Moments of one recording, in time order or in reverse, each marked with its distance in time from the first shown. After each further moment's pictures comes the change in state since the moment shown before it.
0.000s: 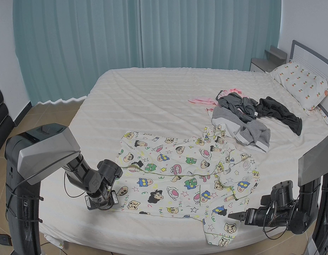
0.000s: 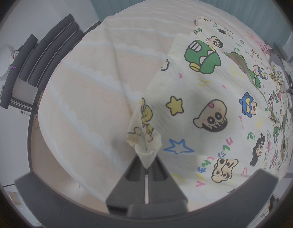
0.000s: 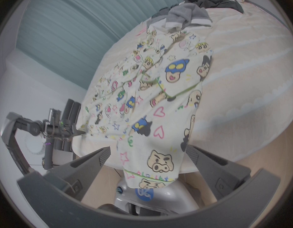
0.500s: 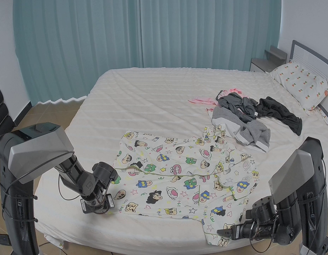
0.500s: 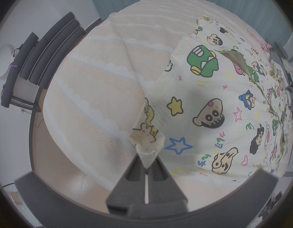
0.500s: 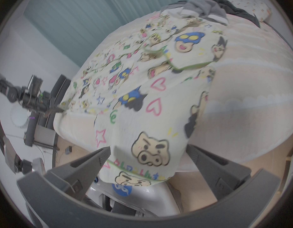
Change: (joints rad) left arm 0.008 -0.055 0.089 -0.011 -0.024 0.000; right arm 0.178 0.203 -0.007 -0.122 -0.156 -0.084
